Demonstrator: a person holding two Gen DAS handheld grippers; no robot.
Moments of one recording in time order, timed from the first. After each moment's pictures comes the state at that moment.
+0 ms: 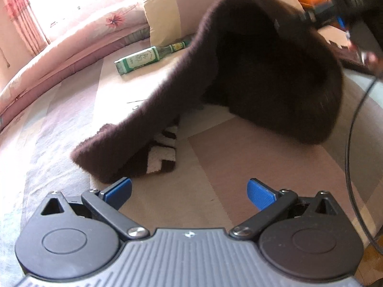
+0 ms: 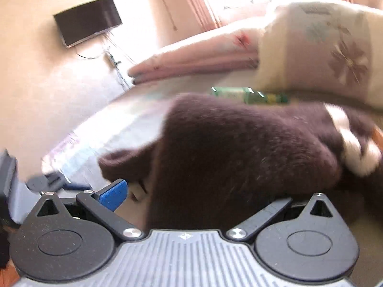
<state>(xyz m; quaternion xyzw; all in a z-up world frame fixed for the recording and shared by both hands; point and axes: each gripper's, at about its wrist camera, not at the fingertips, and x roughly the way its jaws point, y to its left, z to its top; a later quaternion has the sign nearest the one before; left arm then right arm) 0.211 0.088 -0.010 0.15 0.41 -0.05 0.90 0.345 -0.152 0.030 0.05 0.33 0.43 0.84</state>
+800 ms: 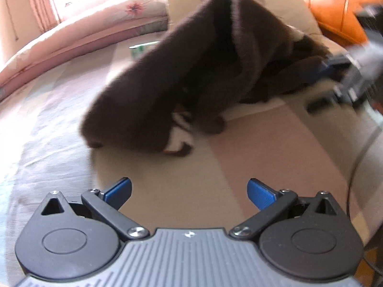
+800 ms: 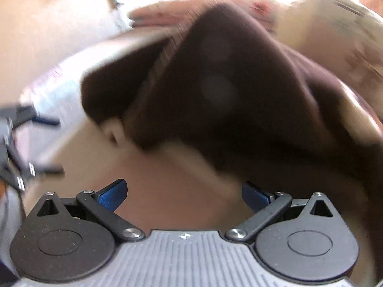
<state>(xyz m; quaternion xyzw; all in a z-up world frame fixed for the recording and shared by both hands) 0.193 0.112 -0.009 0.08 0.42 -0.05 0.90 0.316 -0.114 -0.018 -0.12 0.40 0.38 0.82</state>
